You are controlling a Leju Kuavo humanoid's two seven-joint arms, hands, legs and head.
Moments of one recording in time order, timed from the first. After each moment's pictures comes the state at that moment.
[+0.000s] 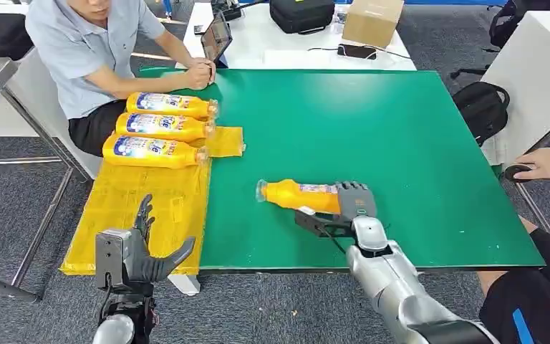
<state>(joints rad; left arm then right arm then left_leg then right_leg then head) 0.09 -0.29 -0.06 -1.57 -0.26 0.06 -0.28 -0.58 0.05 0.08 -0.46 1.47 -0.23 0.24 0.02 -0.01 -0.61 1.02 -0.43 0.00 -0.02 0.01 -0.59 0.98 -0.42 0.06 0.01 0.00</state>
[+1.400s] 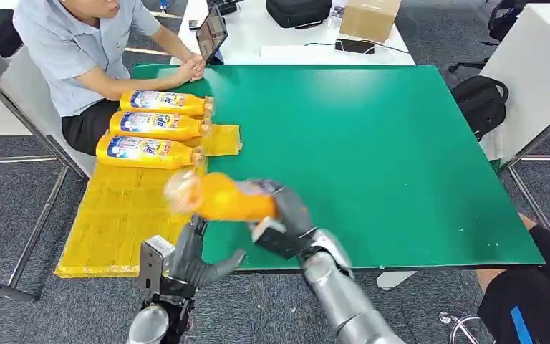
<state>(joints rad) 0.01 -0.29 -0.25 -1.42 -0.19 -0.12 -0.49 -0.38 0.29 0.20 -0.85 0.68 -0.16 -0.57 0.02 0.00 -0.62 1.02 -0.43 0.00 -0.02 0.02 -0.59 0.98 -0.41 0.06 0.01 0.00</state>
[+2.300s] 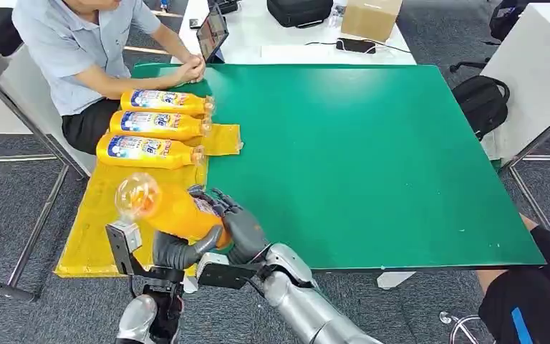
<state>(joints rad) -0.02 -0.30 -0.19 -1.42 0.02 -0.05 -0.43 -0.42 0.34 0.55 -0.70 0.62 -0.27 -0.52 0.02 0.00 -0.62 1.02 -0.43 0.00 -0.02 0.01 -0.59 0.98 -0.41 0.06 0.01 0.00</state>
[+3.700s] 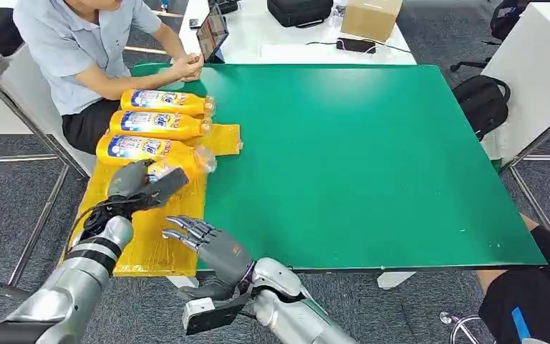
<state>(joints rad) -0.67 0.01 -0.12 -0.58 -1.18 0.19 -0.15 -0.40 0.36 0.61 -0.69 0.71 -0.35 -0.66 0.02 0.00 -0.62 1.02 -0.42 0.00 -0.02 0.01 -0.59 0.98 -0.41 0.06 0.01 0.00</state>
